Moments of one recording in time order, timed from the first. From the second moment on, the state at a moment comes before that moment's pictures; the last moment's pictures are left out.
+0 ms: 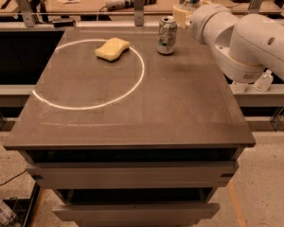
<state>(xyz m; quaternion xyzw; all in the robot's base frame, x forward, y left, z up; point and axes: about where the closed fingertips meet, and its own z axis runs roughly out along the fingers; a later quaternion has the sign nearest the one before) 0.732 -0.144 1.003 -0.16 0.69 0.06 0.70</state>
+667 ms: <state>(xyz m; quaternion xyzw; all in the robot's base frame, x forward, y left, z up) 0.766 -0.193 0.970 -0.11 0.73 0.04 0.67</state>
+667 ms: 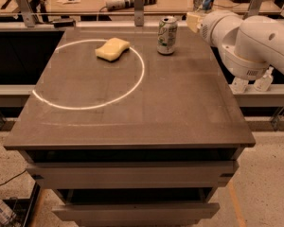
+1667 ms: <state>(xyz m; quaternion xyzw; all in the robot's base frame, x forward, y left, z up) 0.790 -0.200 0.904 -0.12 0.75 0.06 0.65</state>
